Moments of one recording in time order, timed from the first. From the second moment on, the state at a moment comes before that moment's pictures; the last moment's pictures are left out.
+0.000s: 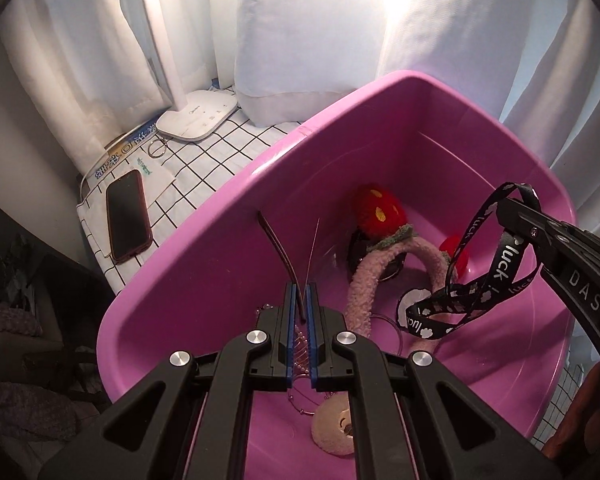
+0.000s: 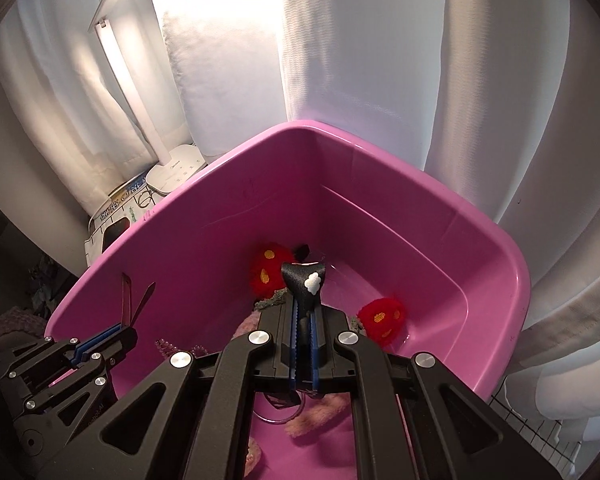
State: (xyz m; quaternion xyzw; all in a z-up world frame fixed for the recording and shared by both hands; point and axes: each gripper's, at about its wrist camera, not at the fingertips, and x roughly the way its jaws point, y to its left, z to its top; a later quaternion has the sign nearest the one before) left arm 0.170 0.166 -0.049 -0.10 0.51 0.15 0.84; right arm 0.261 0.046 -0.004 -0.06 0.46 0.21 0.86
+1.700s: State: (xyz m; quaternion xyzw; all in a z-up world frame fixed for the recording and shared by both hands) left arm 0.104 0.132 -0.010 -0.10 0.46 0.15 0.87; right arm 0.165 -0.010 0.039 -0.06 0.42 0.13 0.90
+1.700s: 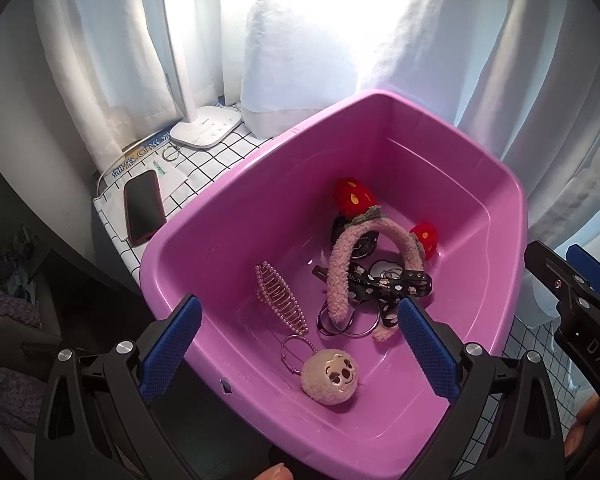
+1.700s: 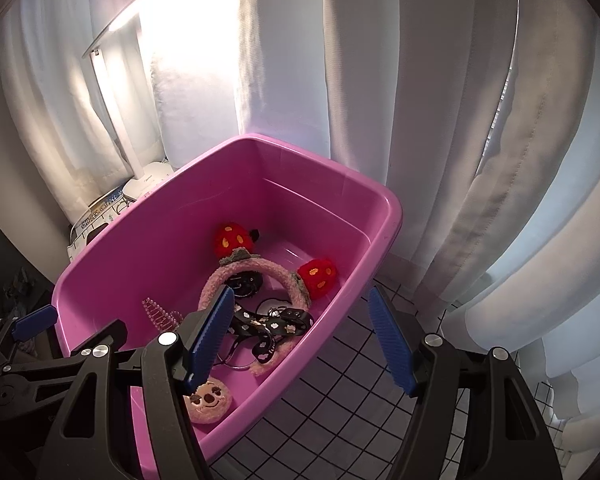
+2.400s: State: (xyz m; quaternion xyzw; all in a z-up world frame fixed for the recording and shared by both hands) left arm 0.095 0.133 0.001 -0.11 0.45 0.16 0.87; right arm 0.154 -0.012 0.044 -0.07 0.41 0.14 0.90
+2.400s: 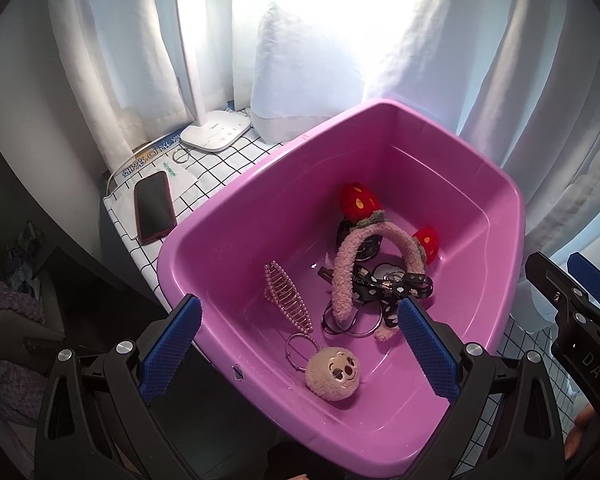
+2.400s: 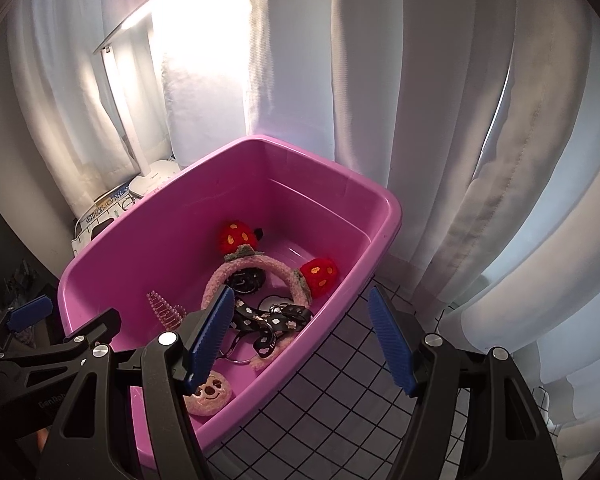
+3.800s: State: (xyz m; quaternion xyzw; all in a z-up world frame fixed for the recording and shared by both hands) left arm 0.092 0.133 0.005 -0.11 0.45 0.17 0.87; right arm 0.149 -0.013 0.049 -0.06 0.41 0.14 0.90
